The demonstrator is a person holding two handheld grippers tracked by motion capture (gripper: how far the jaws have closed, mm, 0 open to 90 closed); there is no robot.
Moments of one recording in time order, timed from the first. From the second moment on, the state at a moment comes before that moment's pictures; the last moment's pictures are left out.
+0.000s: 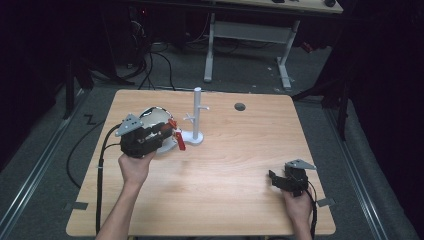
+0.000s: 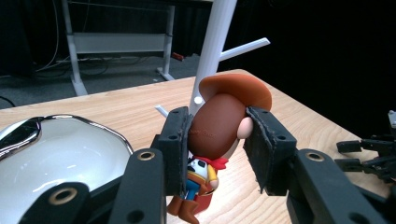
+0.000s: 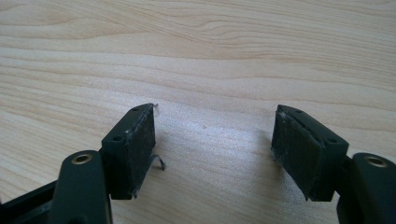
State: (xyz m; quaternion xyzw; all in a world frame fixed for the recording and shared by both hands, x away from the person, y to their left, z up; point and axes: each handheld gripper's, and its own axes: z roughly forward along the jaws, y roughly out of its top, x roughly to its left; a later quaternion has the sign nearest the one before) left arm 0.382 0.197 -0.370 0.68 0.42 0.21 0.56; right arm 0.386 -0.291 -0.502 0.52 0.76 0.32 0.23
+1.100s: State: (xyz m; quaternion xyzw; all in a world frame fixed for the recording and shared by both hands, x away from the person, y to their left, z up) left arm 0.422 0.179 -0.366 0.69 0.43 0.21 0.54; right arm 0.386 -0.291 -0.502 0.52 0.76 0.32 0.23
